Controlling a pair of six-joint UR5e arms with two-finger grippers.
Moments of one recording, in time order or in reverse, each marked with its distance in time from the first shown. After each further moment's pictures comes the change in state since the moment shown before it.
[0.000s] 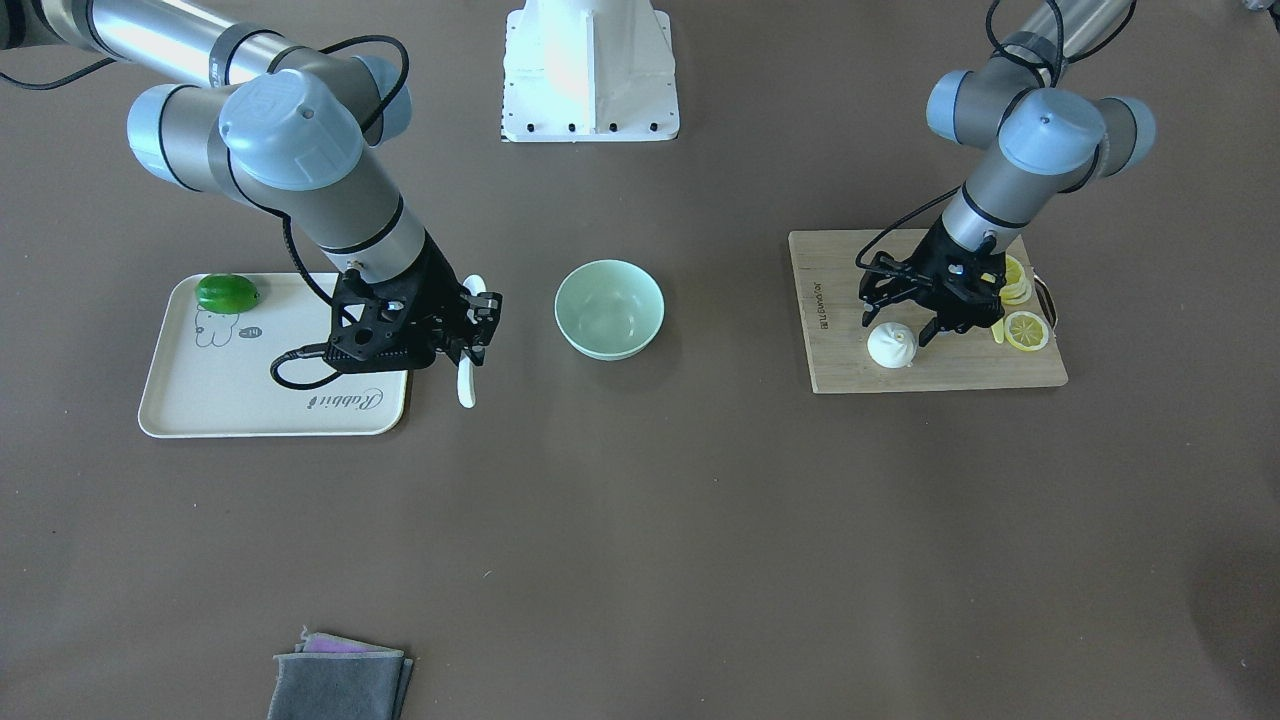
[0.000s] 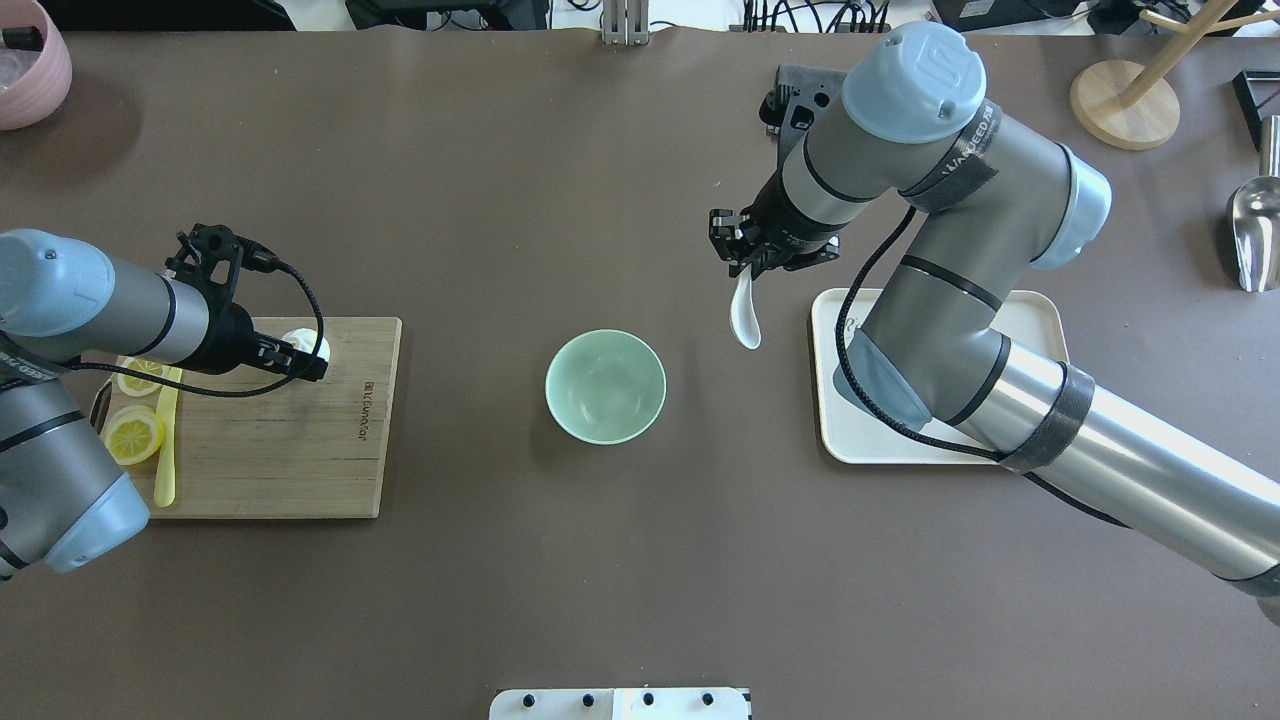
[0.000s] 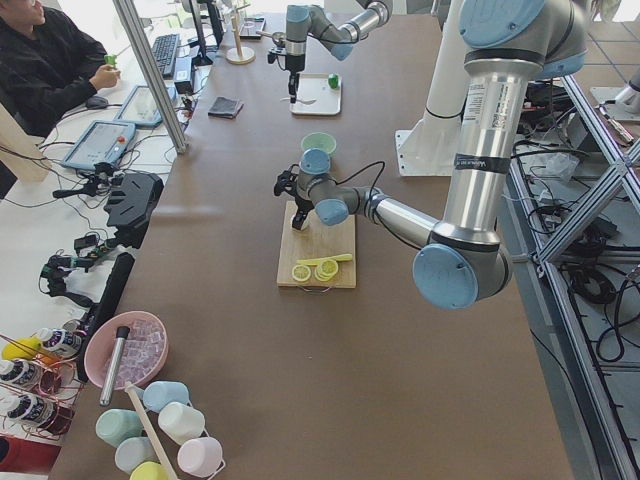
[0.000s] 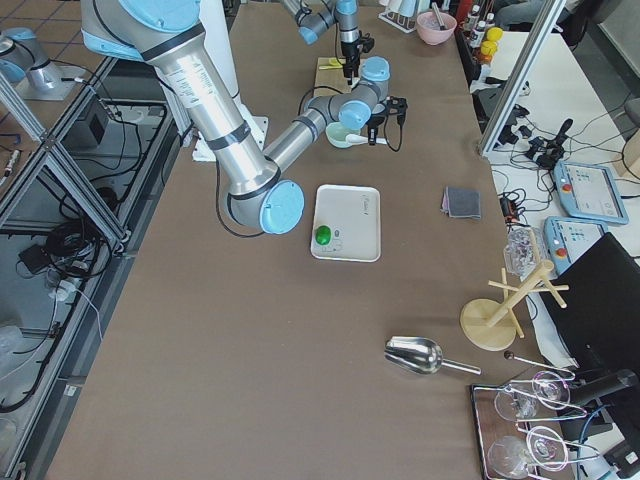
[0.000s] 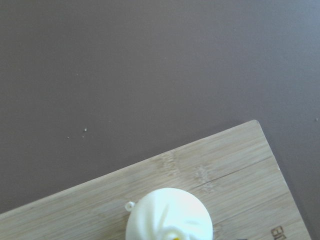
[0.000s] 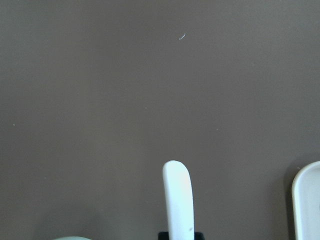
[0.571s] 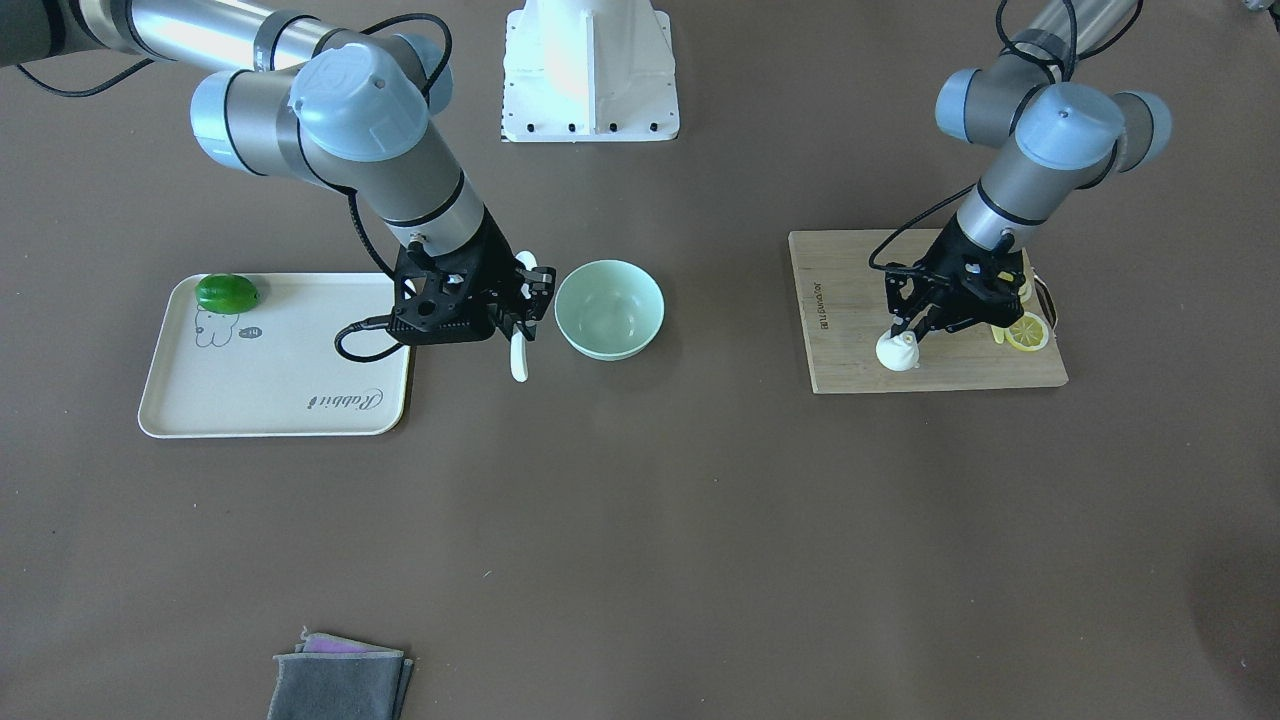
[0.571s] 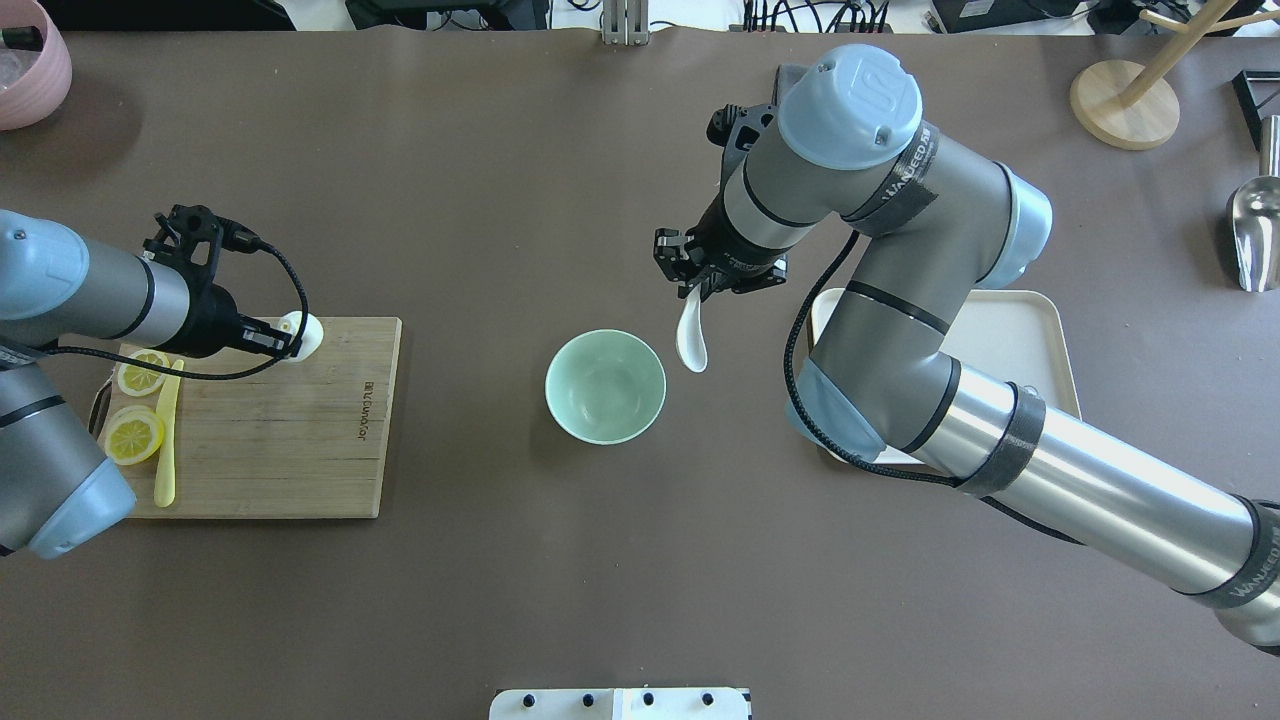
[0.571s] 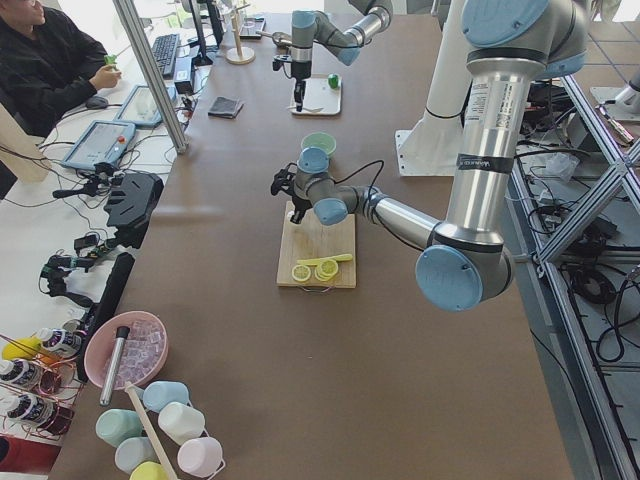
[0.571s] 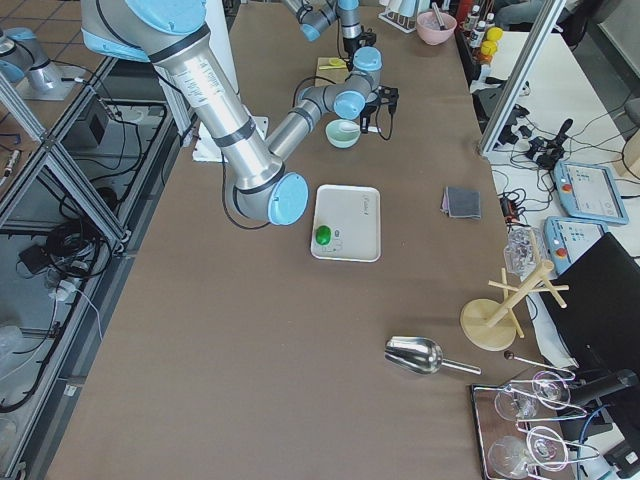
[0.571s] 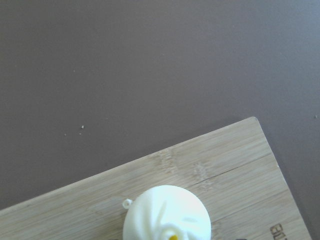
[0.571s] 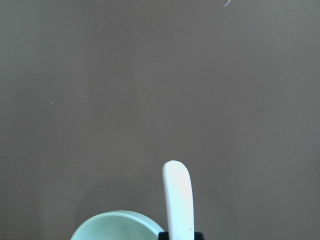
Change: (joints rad) left arm -0.050 0.001 -0.031 0.011 -0.017 0.000; right arm -0.070 0.057 -0.005 -0.005 -0.032 0.083
